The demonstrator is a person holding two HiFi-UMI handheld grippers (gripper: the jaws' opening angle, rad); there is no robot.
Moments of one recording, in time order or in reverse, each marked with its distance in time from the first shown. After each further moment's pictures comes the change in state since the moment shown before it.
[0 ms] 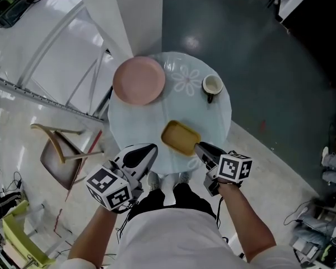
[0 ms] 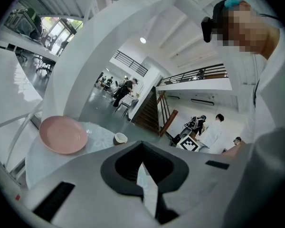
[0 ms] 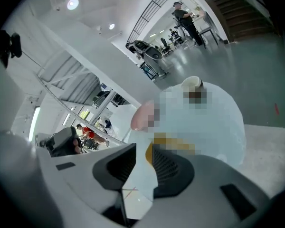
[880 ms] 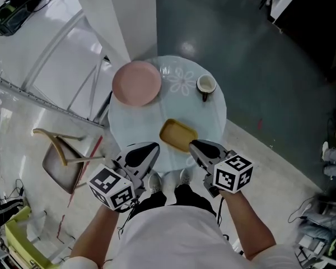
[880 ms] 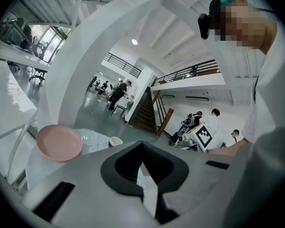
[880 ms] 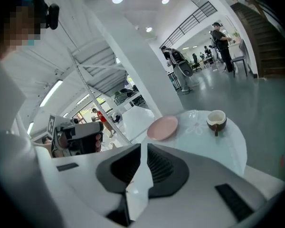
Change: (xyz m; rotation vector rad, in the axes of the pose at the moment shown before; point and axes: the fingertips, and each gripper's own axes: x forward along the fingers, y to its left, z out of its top) left arm -0.009 -0.037 0.012 0.093 -0.020 -0.028; right arm -0.044 0.091 0.018 -0.364 -0.080 0.075
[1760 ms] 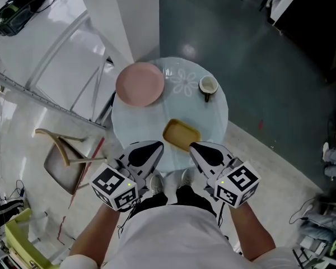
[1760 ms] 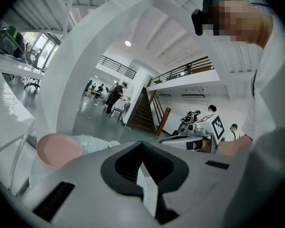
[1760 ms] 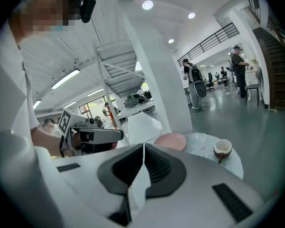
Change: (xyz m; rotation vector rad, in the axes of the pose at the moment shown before) left arm -0.010 -0.009 0.013 0.072 -0.010 -0.022; right arm -0.019 0.063 0.035 -0.239 -0.098 0.018
